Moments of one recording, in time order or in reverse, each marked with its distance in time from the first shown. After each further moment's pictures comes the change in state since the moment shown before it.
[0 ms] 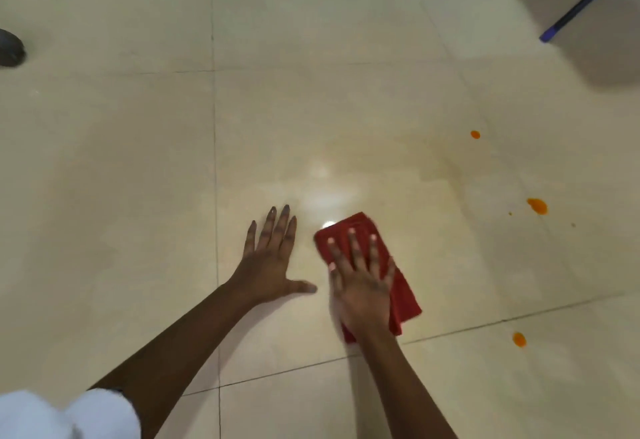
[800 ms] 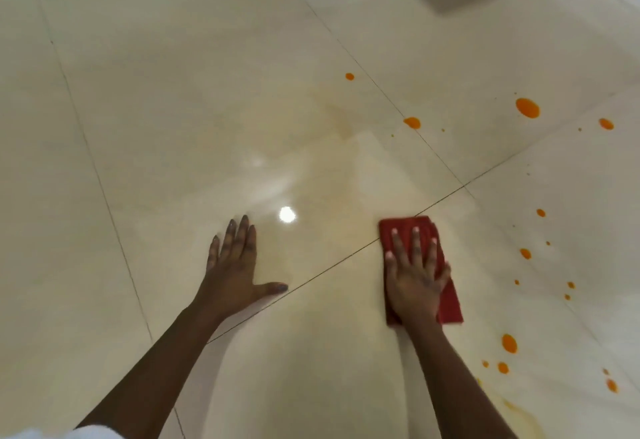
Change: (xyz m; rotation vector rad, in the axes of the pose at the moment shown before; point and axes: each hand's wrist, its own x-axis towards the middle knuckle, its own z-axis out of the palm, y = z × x) left_hand -0.032 0.078 0.039 0.075 -0.040 0.162; right_hand -0.141 0.156 -0.015 0.061 0.028 0.685
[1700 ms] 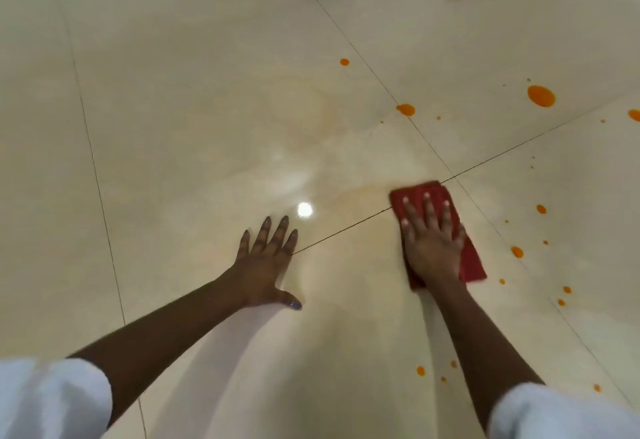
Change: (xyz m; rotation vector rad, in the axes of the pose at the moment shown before) left_hand 0.001 0.086 0.018 0.182 -0.225 0.147; right_hand 0.069 0.069 -0.029 -0.006 0.015 -0.165
